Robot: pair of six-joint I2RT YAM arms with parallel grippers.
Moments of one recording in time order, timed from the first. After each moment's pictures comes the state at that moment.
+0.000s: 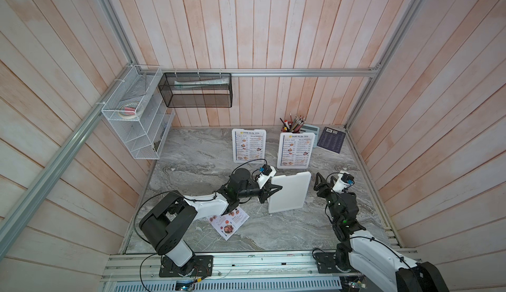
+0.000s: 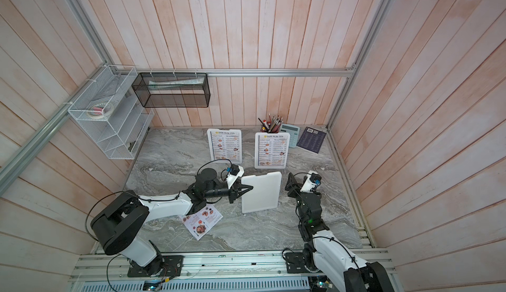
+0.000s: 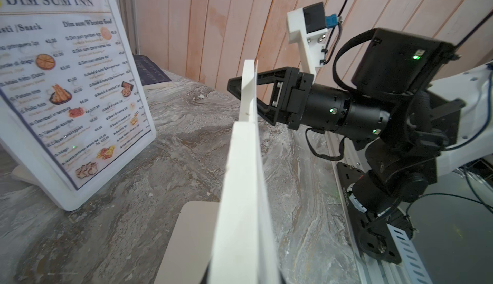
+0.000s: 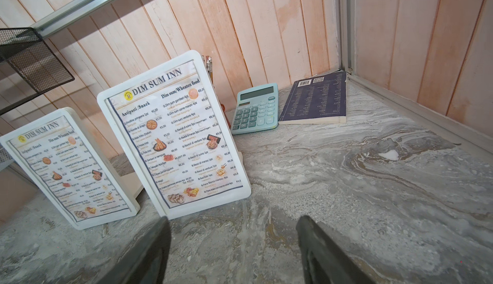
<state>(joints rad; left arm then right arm) -0.74 1.62 0.71 0.67 0.59 -0.10 0.26 0.87 0.07 0.72 0.22 0.42</state>
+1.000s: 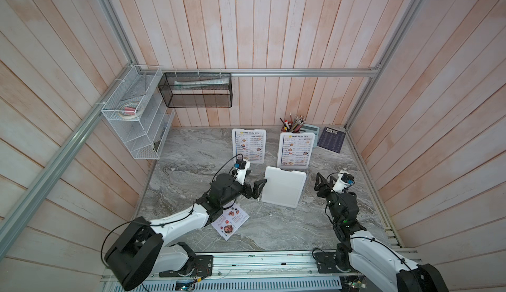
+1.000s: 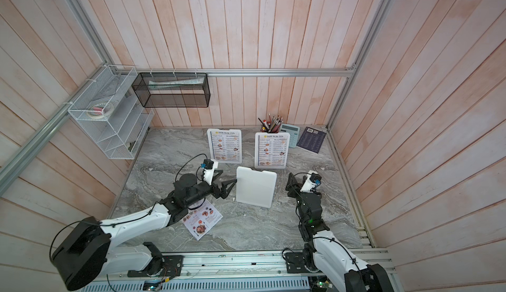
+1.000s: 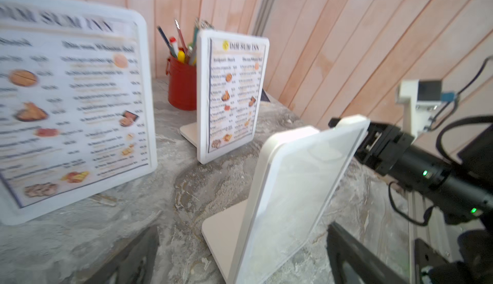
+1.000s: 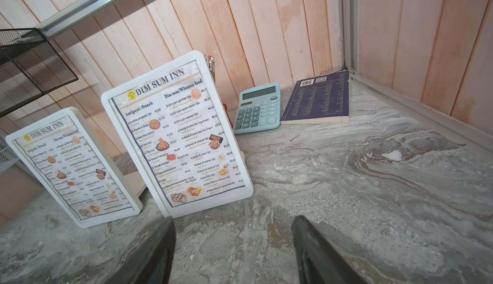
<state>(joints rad) -0.69 1.18 0.53 0.49 0.11 -0.33 0.26 0.84 0.09 0.64 0.19 0.42</state>
